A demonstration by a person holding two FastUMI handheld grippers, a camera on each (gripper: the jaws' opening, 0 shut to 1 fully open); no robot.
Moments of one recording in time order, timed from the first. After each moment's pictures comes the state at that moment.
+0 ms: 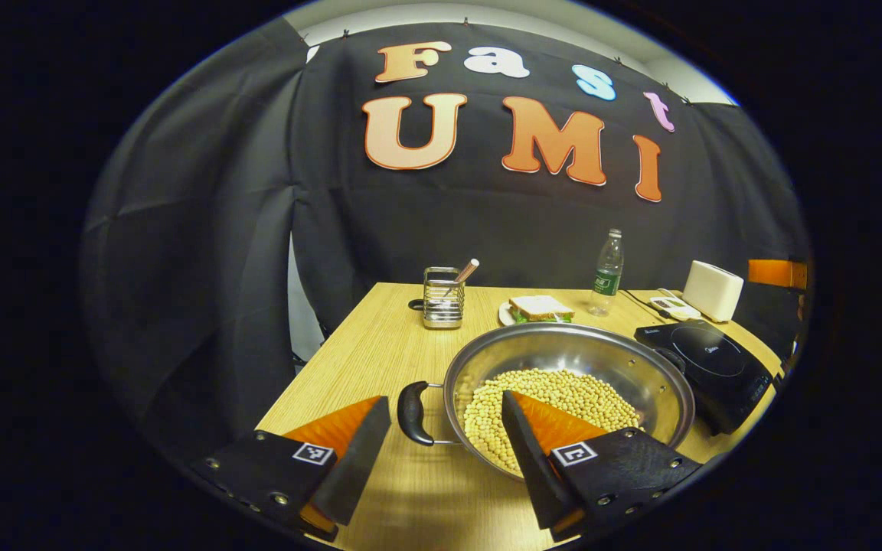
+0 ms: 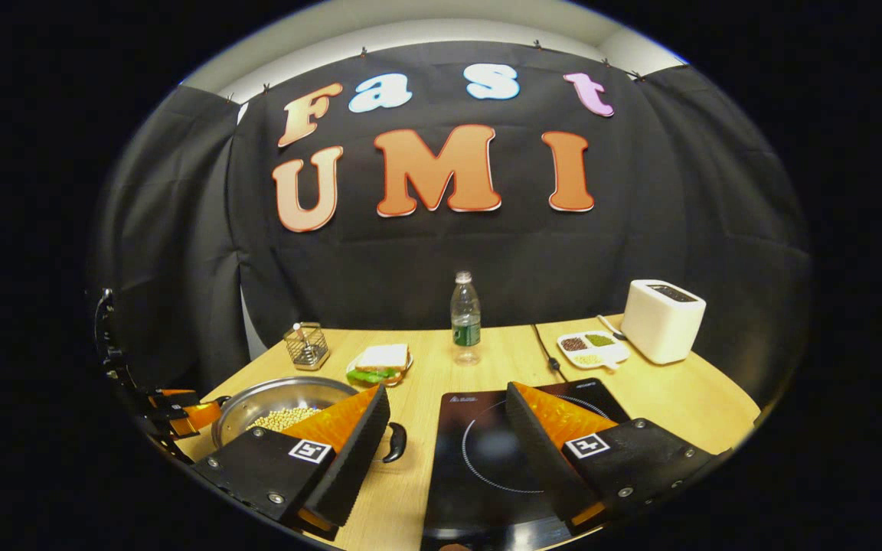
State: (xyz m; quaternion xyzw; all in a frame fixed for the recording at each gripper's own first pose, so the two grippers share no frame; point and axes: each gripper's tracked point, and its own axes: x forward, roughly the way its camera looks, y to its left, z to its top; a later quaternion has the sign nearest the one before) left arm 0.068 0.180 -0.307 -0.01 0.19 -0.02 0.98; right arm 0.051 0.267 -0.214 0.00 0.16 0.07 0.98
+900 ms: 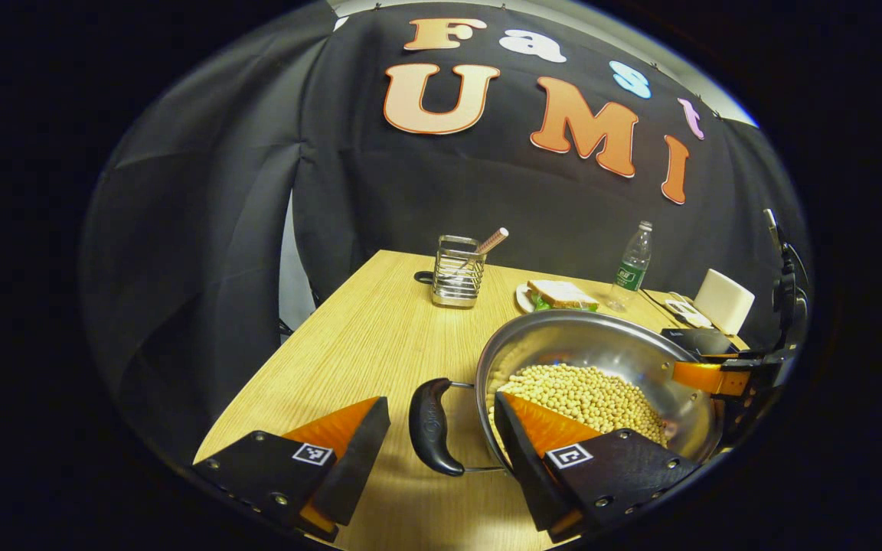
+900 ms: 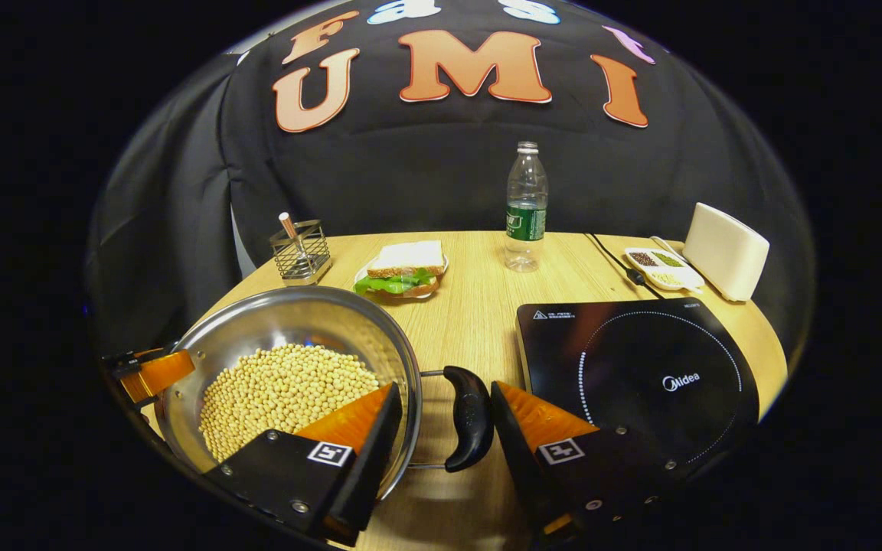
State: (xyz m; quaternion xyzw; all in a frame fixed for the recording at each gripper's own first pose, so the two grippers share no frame) left arm 0.099 0.194 -0.357 -0.06 0.24 -0.02 0.97; right arm 0.092 0.343 -0.354 -0.01 0.31 0.08 0.95
